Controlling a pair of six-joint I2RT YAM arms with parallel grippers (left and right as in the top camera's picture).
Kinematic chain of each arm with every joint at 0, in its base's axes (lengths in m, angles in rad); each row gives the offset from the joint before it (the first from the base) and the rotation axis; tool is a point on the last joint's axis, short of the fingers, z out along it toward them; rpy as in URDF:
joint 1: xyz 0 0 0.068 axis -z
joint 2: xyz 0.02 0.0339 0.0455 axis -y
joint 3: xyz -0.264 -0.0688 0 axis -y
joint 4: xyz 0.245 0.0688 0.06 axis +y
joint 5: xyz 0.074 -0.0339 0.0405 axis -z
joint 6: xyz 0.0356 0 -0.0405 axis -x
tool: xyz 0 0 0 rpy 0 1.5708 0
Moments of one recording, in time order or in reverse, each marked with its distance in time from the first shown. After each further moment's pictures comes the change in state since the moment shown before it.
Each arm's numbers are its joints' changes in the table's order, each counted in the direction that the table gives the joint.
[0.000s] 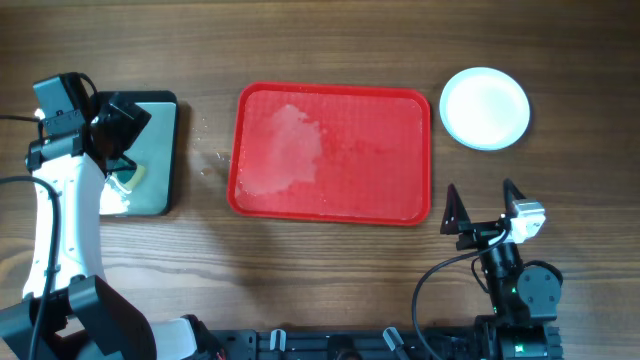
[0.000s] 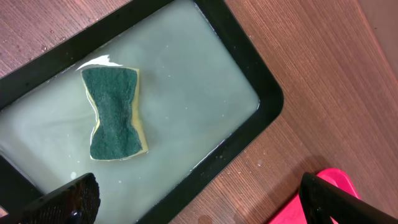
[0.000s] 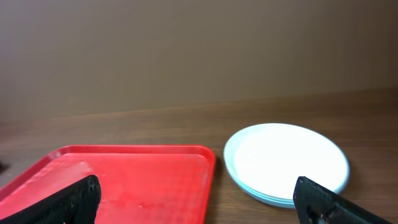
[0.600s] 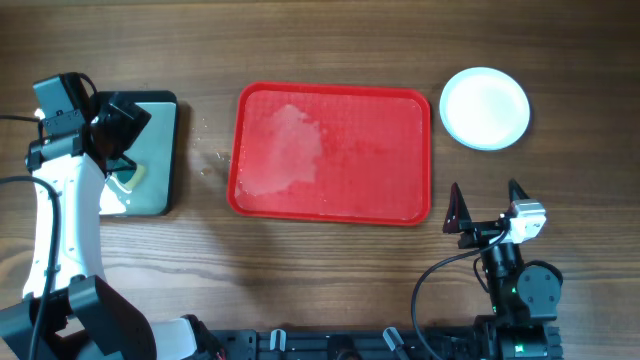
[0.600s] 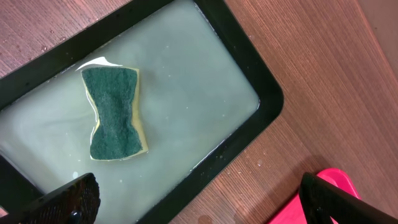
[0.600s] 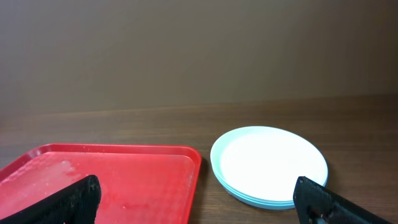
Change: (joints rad) left arm 0.000 0.000 0.000 0.000 0.000 0.000; right arm 0.000 0.000 0.000 0.000 0.032 0.044
